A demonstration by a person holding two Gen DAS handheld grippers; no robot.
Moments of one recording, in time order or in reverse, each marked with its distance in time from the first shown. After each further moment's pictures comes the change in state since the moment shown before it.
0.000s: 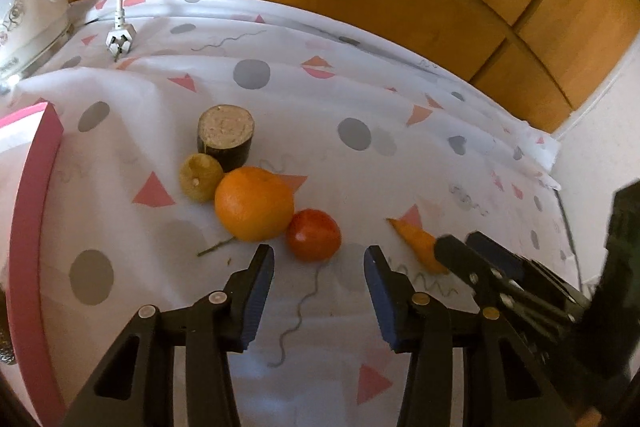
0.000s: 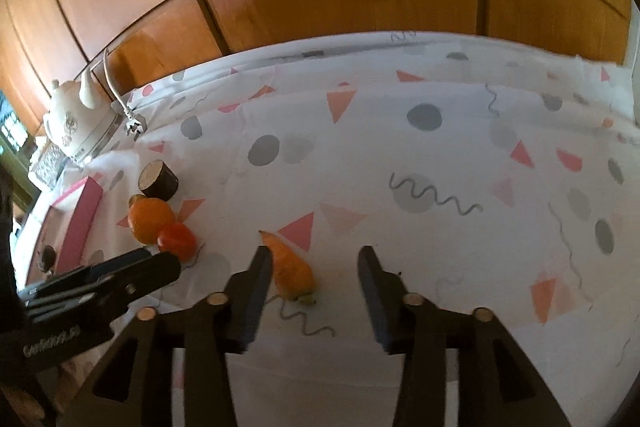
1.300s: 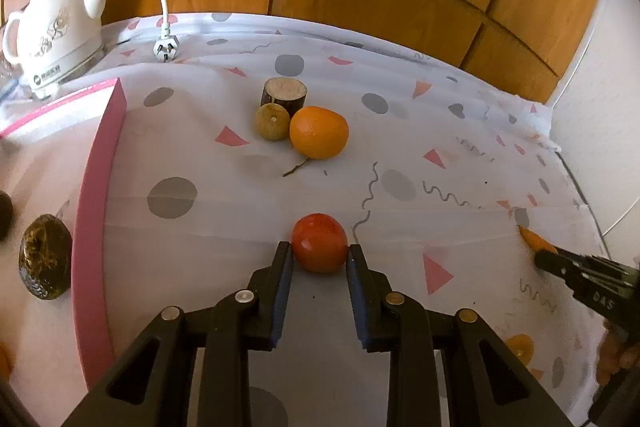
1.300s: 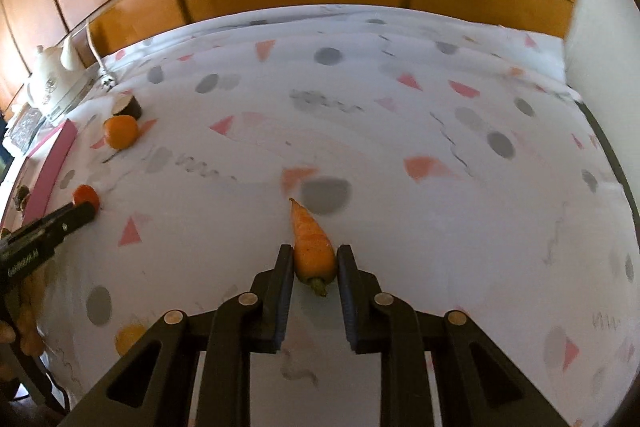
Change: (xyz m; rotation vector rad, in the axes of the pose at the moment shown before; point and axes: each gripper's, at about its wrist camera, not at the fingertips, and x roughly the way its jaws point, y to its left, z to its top) left arm -0.040 0.031 -0.063 0.138 -0.110 0.045; right arm -0.064 -0.041 -0.070 0.009 0.073 -0.173
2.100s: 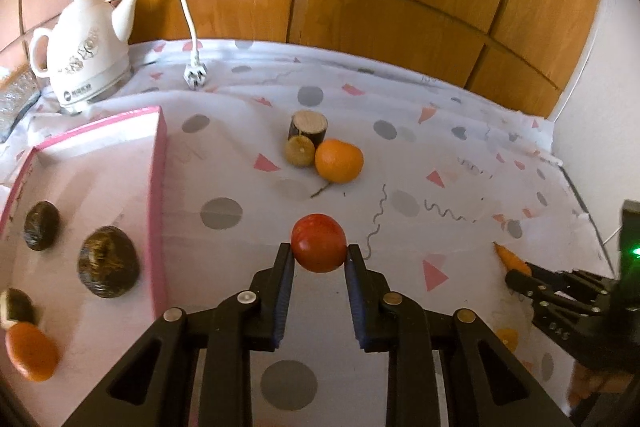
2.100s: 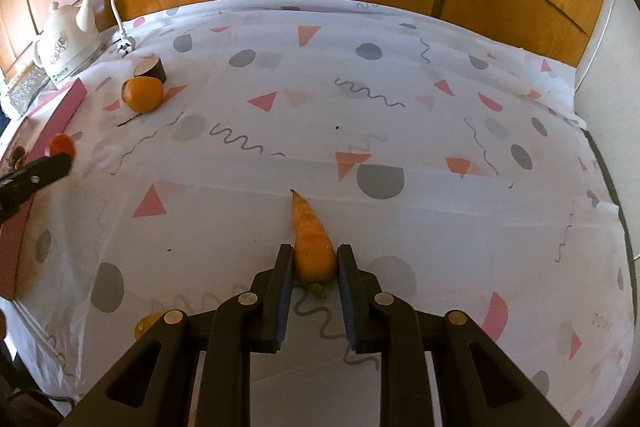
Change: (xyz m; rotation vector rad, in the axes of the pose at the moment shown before) left arm -0.045 0.013 0.003 -0.020 -0.062 0.033; right arm 0.008 0.046 -0.008 -0.109 0.003 -0.056
